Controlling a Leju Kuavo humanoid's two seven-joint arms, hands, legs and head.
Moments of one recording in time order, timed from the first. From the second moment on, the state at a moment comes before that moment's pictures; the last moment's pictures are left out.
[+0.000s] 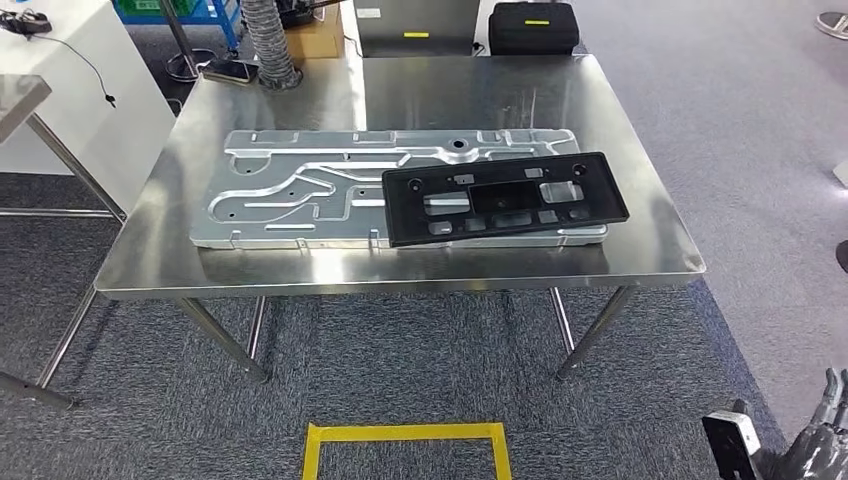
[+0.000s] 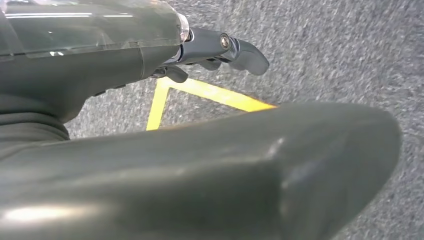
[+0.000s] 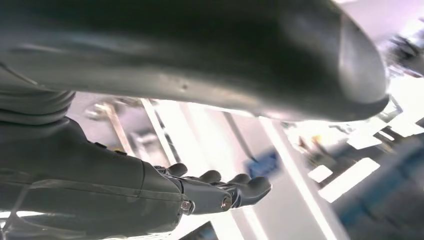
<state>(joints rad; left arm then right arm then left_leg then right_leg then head) -0.08 -0.13 1.27 -0.21 -0.85 -0.10 -0.32 0.07 0.03 -0.86 -1.23 0.73 -0.54 -0.69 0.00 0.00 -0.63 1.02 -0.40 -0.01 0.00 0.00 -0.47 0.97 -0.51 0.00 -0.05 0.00</state>
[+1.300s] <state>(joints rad) -0.09 -0.14 1.26 -0.21 -0.91 -0.11 -0.32 -0.04 0.00 -1.00 -0.23 1.11 -0.27 -0.06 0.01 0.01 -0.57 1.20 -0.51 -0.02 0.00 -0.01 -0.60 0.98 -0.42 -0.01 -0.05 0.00</state>
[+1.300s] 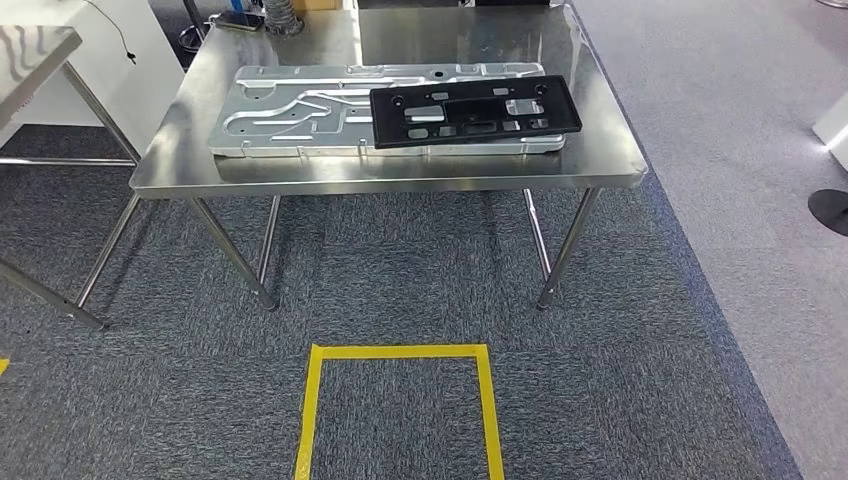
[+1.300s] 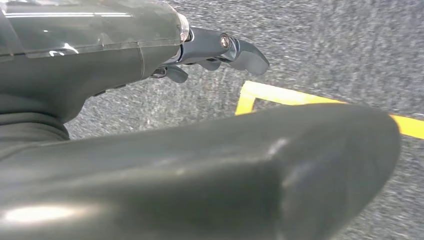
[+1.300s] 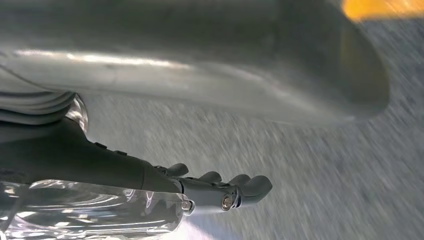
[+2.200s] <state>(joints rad) -0.09 -0.14 1.26 -0.21 -0.92 -0.10 -0.32 -0.06 0.02 -1.01 -0.21 1.05 -0.10 -0.06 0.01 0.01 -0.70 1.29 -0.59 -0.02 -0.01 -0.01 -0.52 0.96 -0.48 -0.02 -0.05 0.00</state>
